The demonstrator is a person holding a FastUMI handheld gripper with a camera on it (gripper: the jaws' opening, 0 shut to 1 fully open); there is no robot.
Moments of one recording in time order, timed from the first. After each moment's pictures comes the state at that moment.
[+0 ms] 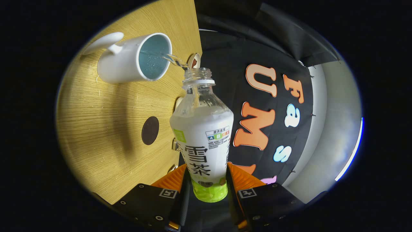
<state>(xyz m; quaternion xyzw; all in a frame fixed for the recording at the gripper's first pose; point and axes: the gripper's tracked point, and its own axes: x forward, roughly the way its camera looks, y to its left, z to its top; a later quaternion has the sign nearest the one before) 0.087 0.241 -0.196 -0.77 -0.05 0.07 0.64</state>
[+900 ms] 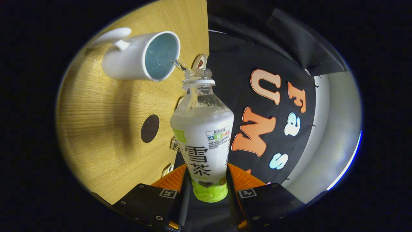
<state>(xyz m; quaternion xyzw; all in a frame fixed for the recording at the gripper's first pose) 0.087 0.251 -0.193 -0.80 -0.06 0.07 0.60</state>
